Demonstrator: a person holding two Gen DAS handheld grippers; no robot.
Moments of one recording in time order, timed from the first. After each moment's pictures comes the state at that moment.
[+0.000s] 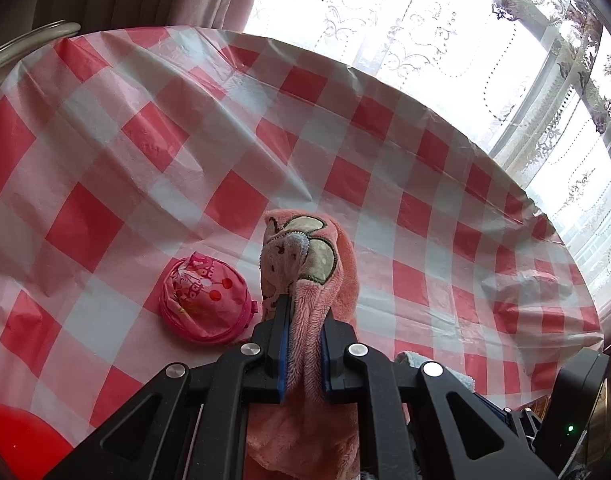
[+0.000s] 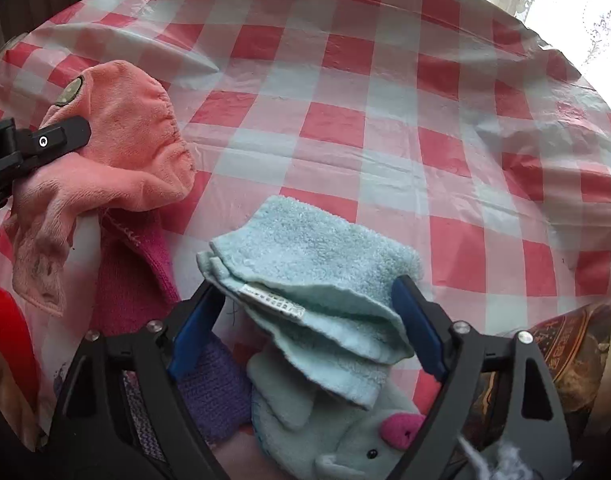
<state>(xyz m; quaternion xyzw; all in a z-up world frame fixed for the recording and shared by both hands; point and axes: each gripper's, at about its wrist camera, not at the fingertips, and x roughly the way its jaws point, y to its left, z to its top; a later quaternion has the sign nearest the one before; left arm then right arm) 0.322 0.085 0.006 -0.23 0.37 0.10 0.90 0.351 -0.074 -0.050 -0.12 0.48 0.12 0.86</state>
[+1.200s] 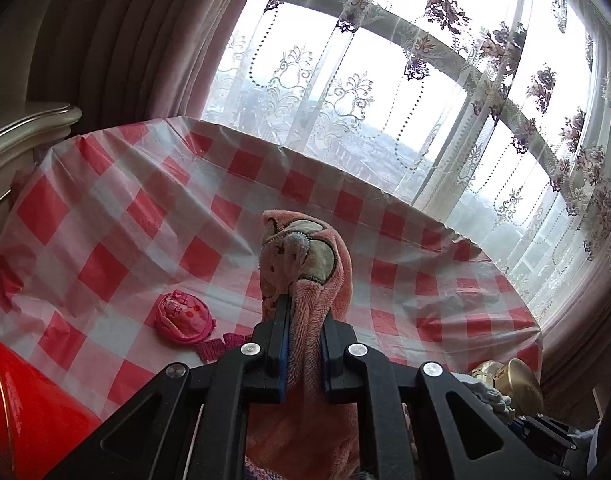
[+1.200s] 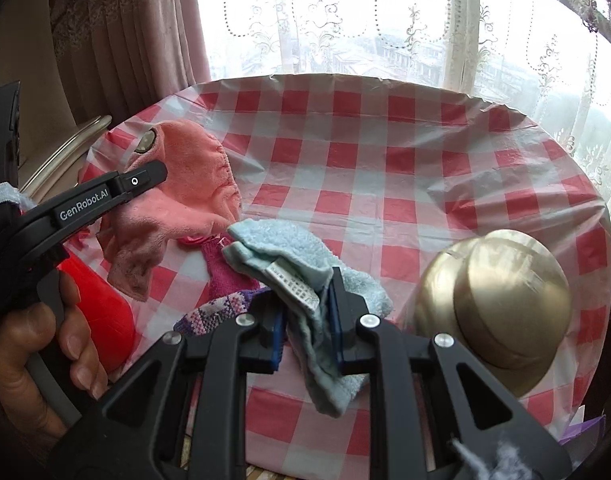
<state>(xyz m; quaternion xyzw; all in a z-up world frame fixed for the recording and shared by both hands) 0.233 0.047 0.098 -0.21 0.26 0.04 0.94 0.224 -0.149 0.083 -0.04 0.36 0.18 0.91</state>
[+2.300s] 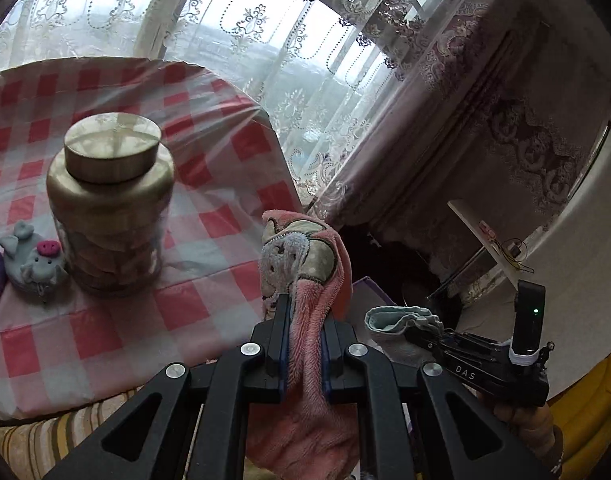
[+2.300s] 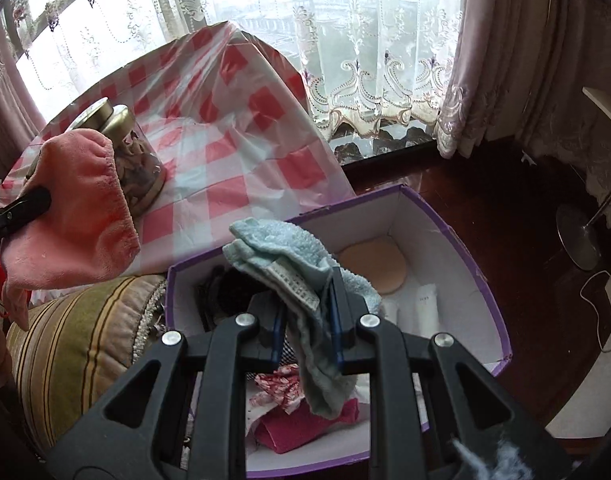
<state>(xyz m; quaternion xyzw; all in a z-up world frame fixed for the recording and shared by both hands) 0.108 -0.278 0.099 -0.12 0.41 -0.35 0.84 0.027 -0.529 0.033 0.10 0.44 -0.06 0.89</state>
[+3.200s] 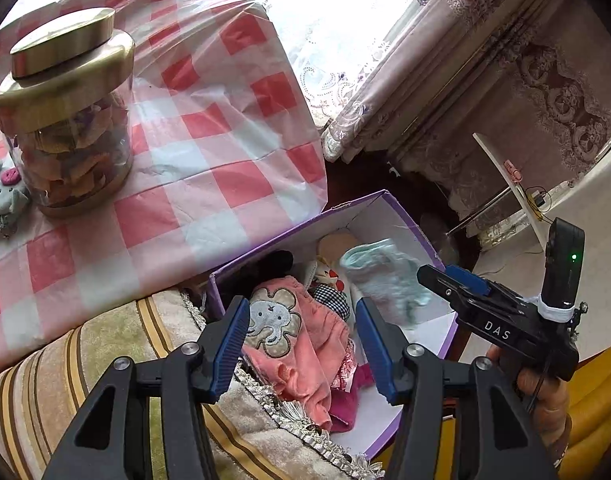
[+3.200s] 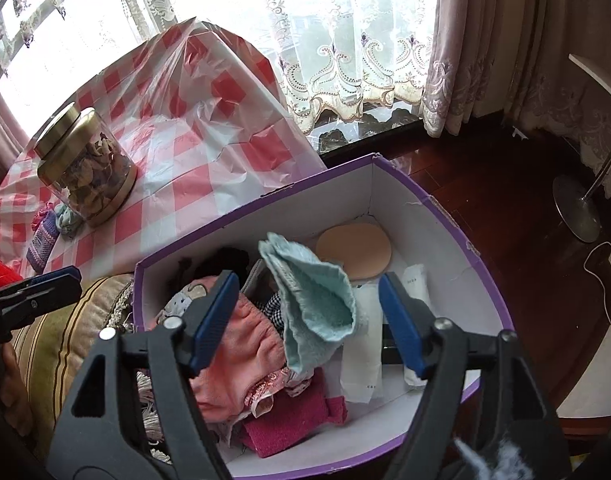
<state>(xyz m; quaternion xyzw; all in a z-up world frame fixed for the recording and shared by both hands) 0.101 -0.329 0.043 -0.06 0.52 -0.32 0.79 0.024 -0.554 0.010 0.12 0.44 -0.09 0.88</state>
